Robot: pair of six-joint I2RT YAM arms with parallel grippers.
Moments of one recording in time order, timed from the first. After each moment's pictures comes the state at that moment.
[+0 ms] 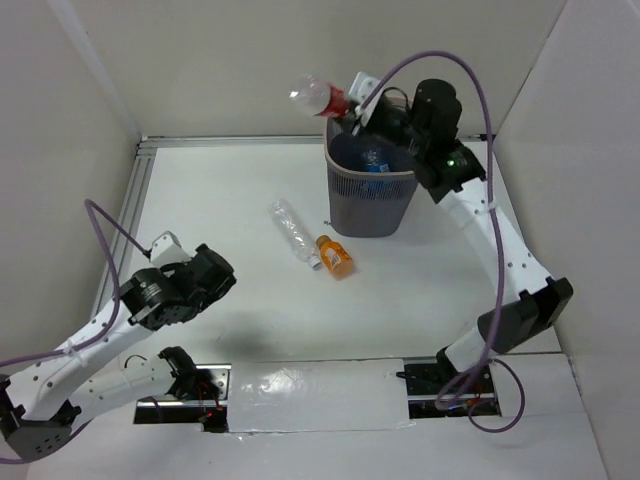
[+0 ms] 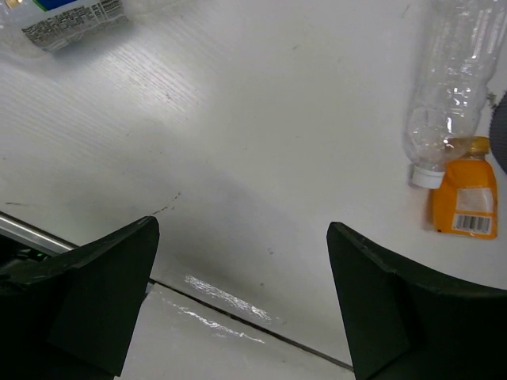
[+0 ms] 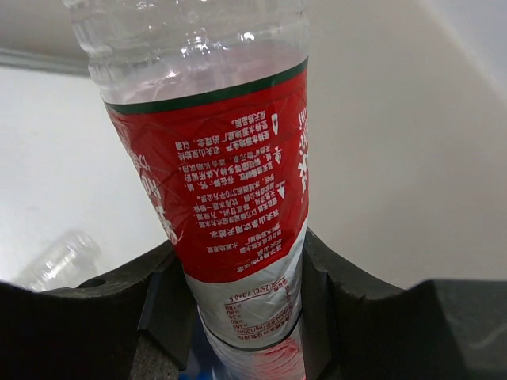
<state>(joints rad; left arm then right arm) -0.79 0.83 0.97 -1.28 -0.62 -1.42 0.48 1.50 1.74 -0.19 -0.54 -0.68</state>
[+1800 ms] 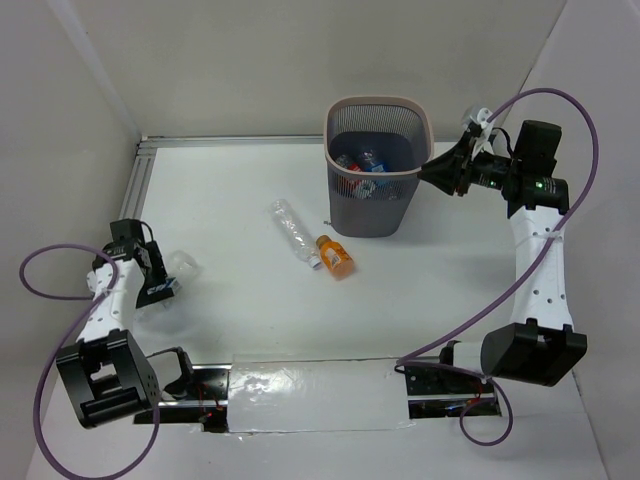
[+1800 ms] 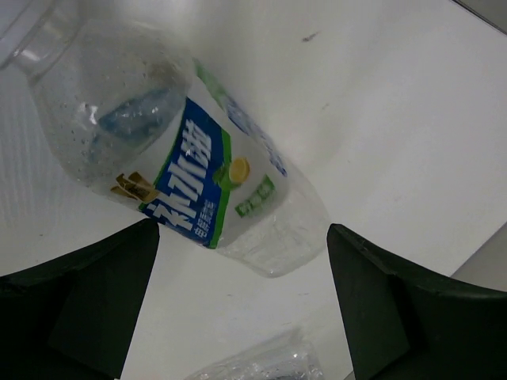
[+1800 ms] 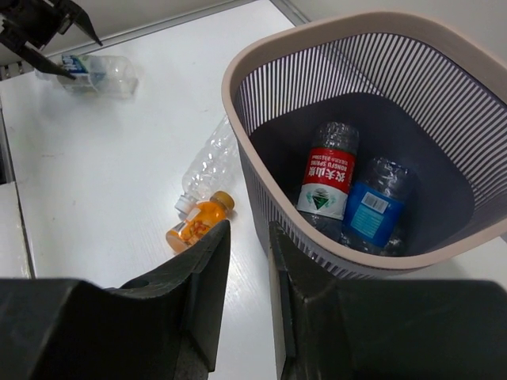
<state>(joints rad) 0.35 1.15 0.77 -0.80 -0.20 -1.66 -0.22 1.30 1.48 -0.67 -1.22 -0.52</state>
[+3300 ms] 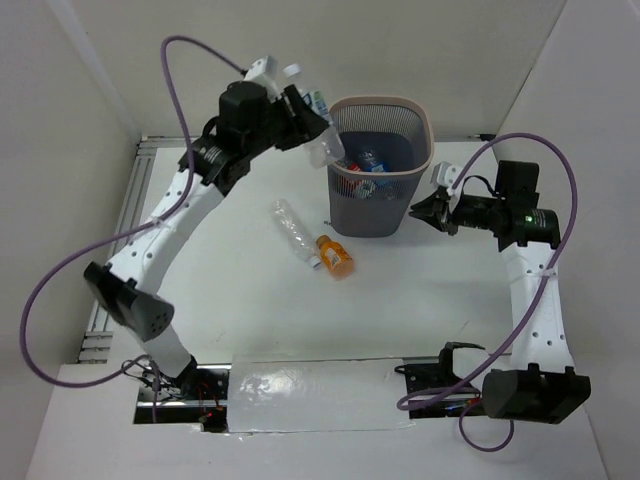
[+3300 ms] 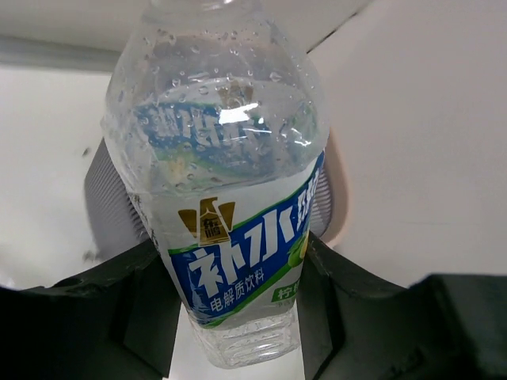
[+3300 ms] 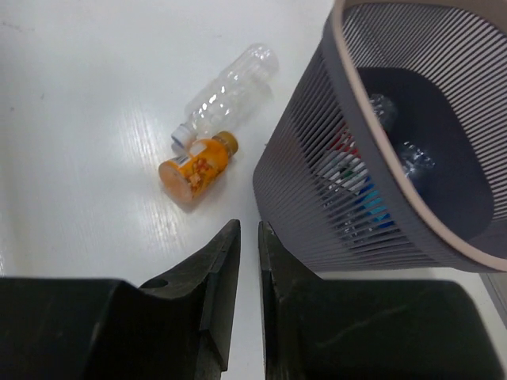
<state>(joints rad) -0.51 1.64 1.89 -0.49 0.04 -0.71 -0.14 1.11 1.30 -0.92 -1.11 -1.03</state>
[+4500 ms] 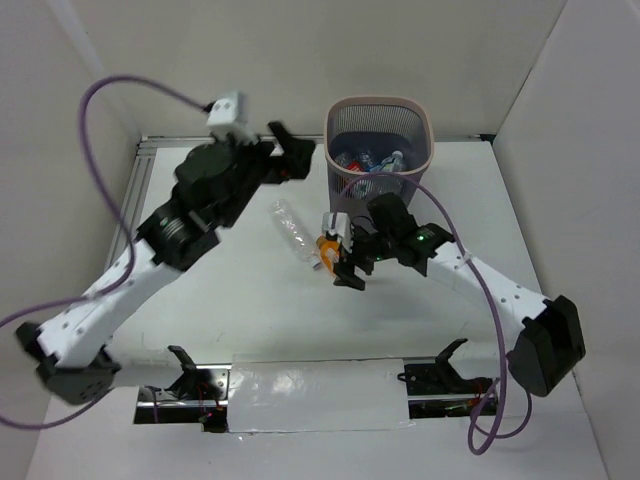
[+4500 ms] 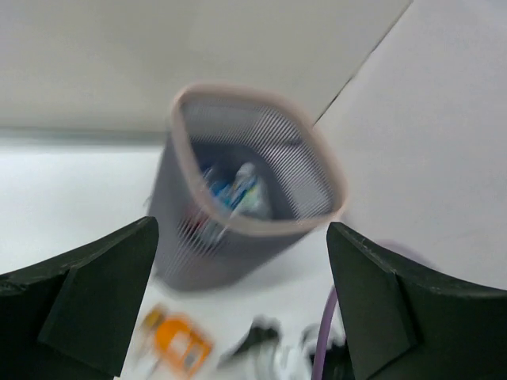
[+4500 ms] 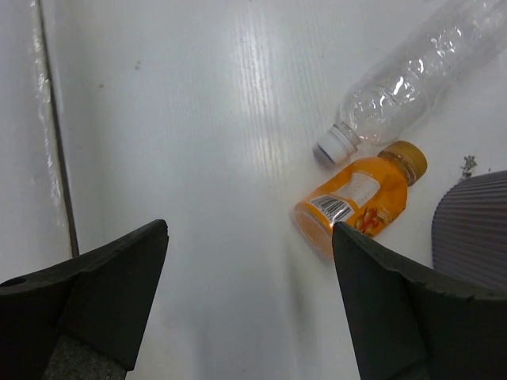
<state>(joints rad) -0.77 1.36 1.68 -0.28 -0.38 -0.45 0.59 1.24 1.00 -0.55 -0.63 -0.62</state>
